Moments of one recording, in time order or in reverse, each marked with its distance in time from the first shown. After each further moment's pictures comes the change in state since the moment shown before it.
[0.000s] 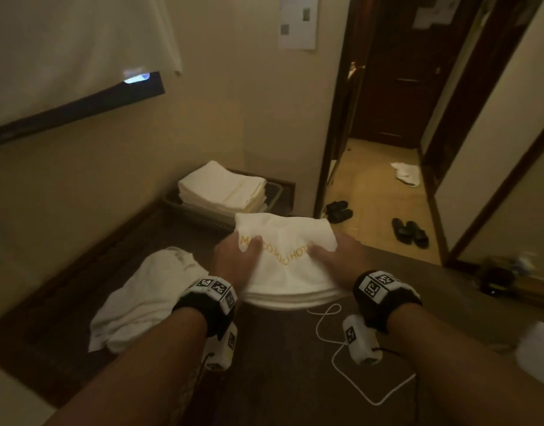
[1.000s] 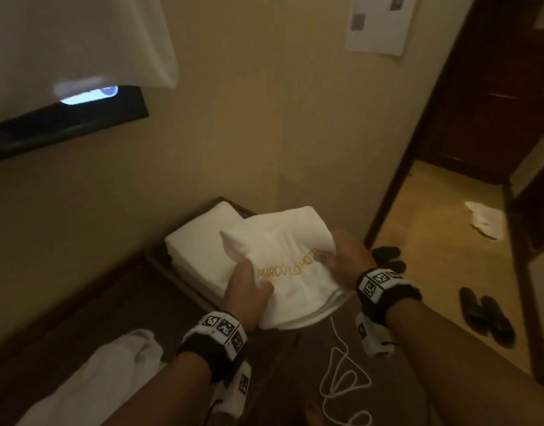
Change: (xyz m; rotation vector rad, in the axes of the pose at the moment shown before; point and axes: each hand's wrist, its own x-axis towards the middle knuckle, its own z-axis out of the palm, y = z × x) left_hand 0.377 -0.037 0.104 -0.067 0.052 -0.185; right_hand 0.479 -0.039 0.053 -0.358 -0.201 -0.243
